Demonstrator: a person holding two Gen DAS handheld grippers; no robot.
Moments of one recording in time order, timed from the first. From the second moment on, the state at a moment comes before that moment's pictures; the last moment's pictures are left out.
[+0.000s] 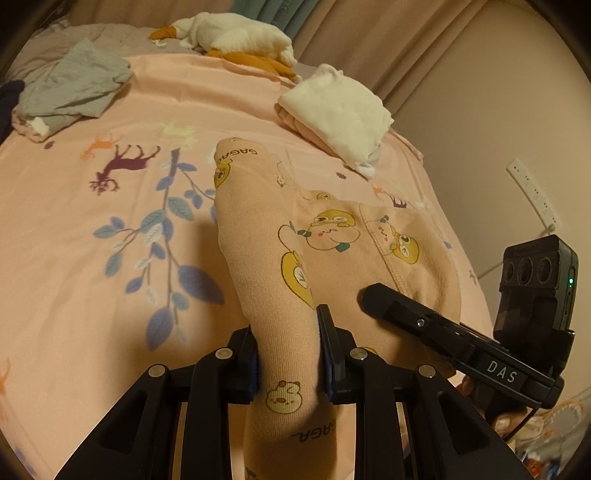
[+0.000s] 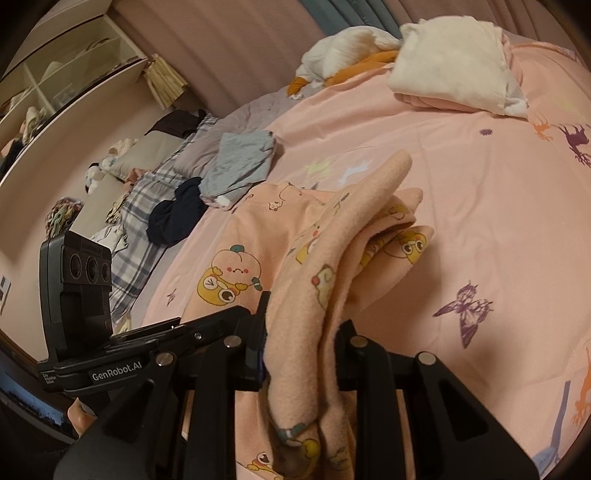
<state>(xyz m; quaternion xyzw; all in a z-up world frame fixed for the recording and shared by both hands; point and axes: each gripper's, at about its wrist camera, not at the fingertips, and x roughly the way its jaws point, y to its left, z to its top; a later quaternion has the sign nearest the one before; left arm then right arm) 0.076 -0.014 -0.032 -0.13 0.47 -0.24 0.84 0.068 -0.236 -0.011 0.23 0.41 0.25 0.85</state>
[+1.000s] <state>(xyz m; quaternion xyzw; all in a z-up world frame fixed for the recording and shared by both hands) 0.024 0.050 0.013 -0.14 0.41 -0.20 0.88 0.037 -0.175 0.044 0.16 0.37 0.31 0.86</state>
